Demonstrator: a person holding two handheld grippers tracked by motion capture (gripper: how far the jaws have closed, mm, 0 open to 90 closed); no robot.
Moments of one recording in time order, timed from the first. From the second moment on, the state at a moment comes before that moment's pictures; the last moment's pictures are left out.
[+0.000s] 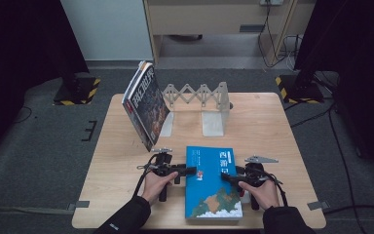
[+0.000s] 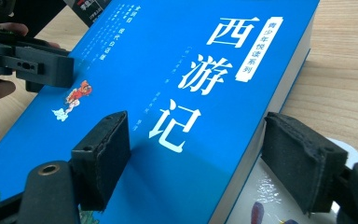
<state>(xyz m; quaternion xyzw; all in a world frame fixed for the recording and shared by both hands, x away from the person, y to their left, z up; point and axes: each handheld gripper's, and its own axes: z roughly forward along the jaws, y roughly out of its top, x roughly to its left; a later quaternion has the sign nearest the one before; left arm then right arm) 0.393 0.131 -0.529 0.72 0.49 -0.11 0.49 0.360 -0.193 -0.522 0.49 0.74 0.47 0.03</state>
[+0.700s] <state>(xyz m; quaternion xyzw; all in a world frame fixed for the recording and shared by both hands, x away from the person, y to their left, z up) 0.401 0.120 -0.536 0.72 0.48 -0.13 0.49 0.359 -0.191 -0.523 0.50 0.73 0.46 0.03</state>
